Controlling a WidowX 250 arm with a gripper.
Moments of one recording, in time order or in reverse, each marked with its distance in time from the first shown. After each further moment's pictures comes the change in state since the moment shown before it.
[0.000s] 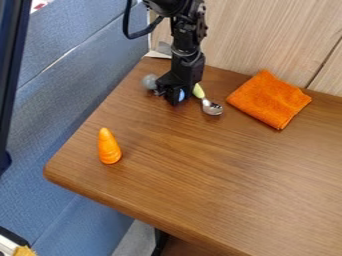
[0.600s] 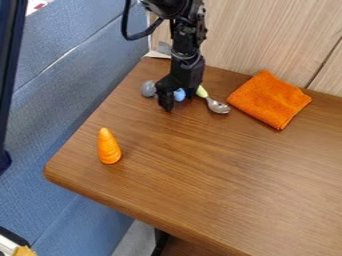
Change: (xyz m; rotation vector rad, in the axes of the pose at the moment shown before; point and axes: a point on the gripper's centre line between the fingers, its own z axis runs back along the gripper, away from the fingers) arm 0.010 -0.009 0.001 -0.013 -0.036 0.001
